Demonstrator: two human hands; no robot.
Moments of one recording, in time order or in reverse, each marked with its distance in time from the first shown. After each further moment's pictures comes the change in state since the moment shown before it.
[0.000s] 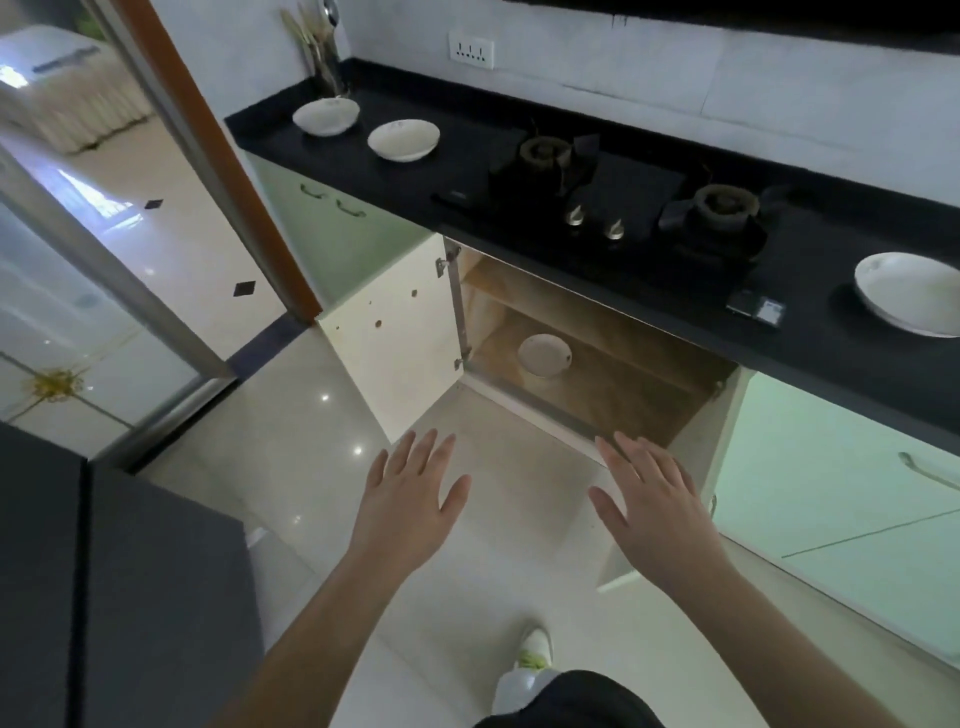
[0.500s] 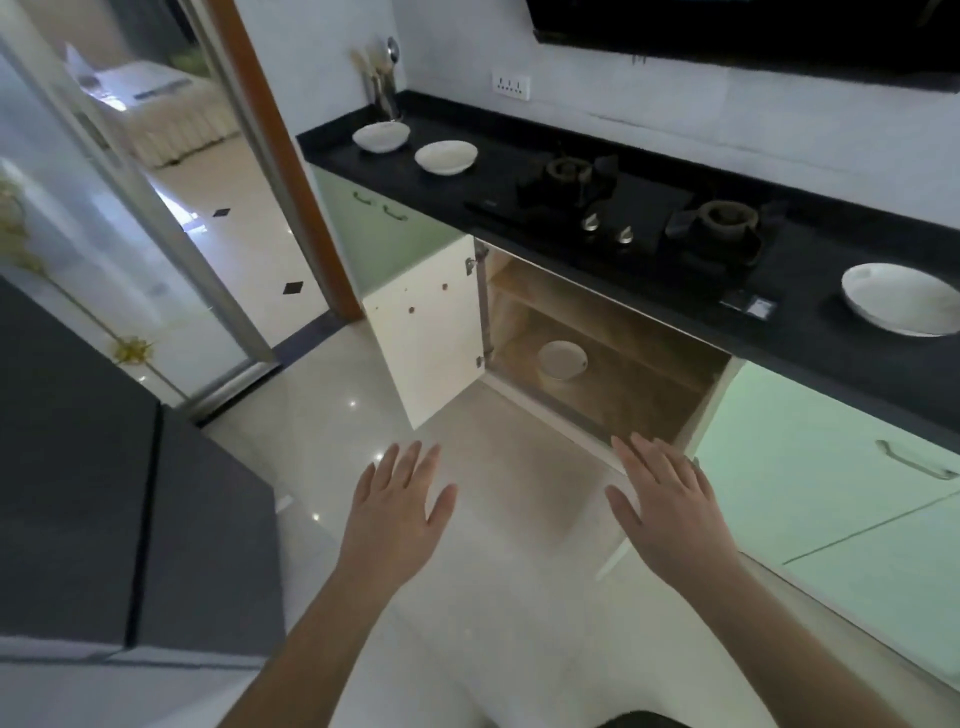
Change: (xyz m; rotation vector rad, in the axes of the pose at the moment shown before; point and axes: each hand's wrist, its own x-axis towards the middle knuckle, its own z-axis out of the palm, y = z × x) left_hand -0.147 0.025 0.005 -0.047 0.090 -0.137; right_hand -0.114 0.012 -0.013 -0.009 0.035 -0.059
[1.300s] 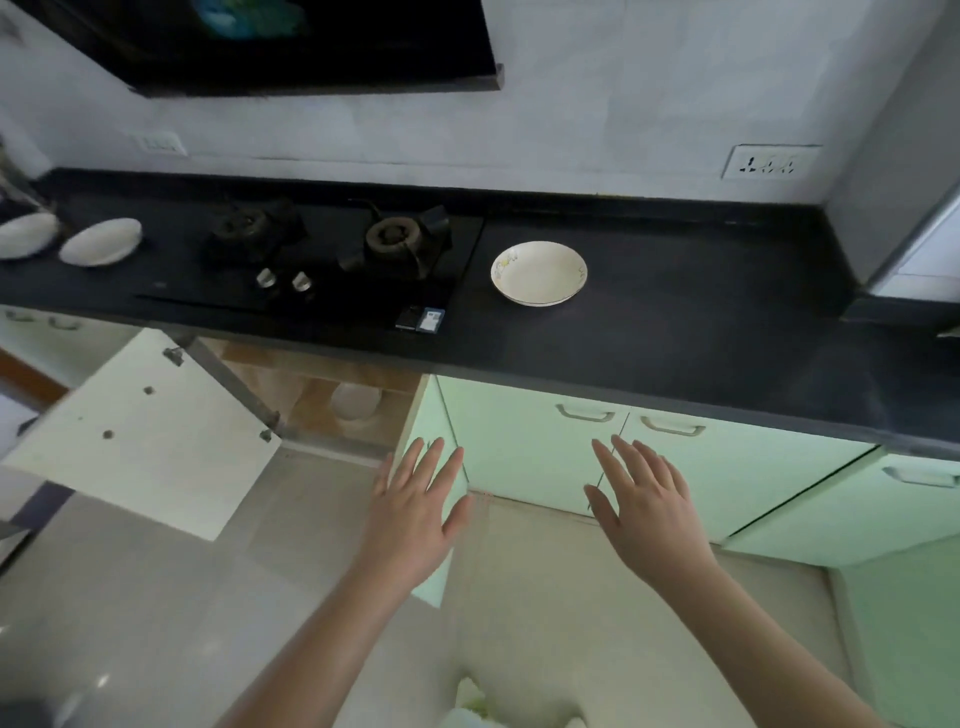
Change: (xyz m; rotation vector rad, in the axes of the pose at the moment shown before) left_hand 0.093 0.446 0.070 0.216 -0.093 0.564; right_hand -0.087 0.392 -0.045 0.065 0.077 0.424
